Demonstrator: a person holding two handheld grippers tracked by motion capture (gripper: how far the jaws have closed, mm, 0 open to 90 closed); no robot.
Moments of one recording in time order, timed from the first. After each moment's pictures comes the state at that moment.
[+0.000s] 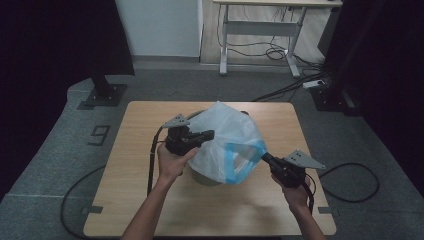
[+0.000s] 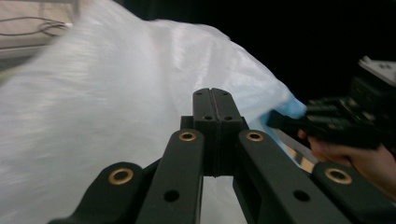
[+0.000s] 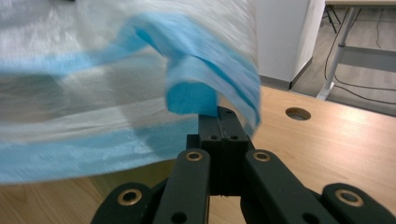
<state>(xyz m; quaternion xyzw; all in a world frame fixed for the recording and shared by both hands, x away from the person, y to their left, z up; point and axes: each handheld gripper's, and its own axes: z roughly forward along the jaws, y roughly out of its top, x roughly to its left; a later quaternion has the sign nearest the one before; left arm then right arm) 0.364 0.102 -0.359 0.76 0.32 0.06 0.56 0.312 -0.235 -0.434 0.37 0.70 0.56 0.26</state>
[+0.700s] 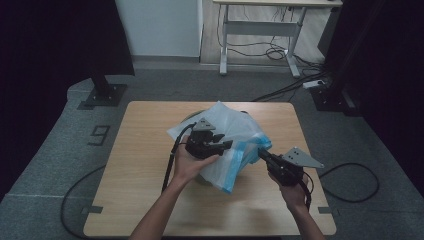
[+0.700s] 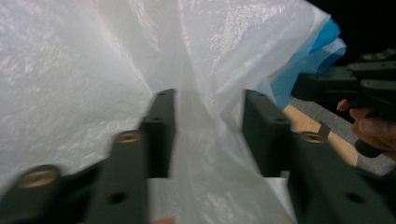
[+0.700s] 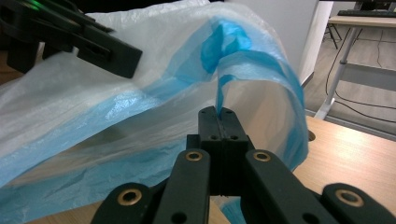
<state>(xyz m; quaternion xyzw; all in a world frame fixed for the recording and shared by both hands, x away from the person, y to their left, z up) 0.367 0.053 -0.368 0.81 0.33 0.07 0.48 0.307 -0.223 -0.416 0.35 0.70 0.56 0.27</state>
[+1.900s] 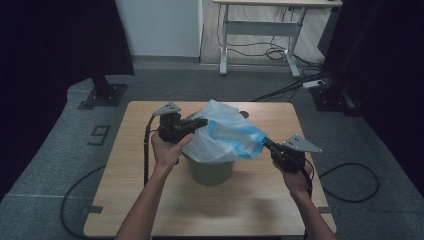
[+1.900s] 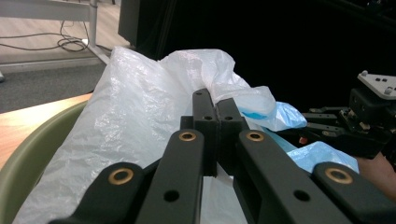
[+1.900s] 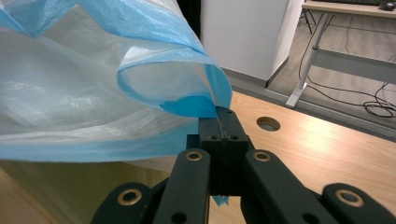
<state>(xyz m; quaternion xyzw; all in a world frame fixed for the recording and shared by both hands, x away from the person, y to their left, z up) 0.386 0.125 -0.338 0.72 0.36 0.07 0.59 0.343 -0.234 -0.411 0.38 0.71 0.52 0.30</state>
